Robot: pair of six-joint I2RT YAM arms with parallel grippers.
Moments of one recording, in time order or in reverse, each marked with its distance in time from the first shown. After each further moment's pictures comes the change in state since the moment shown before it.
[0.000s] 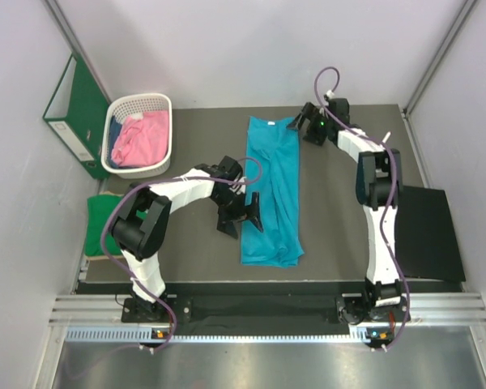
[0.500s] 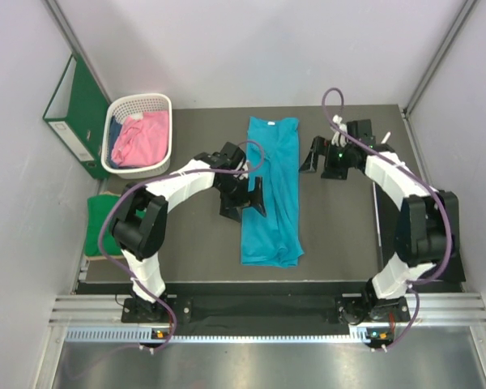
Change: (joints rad) left arm 0.000 0.003 0.158 -0.022 -0.098 0.009; right arm 0.015 -0.792 -0.733 -0.365 -0.024 -0.315
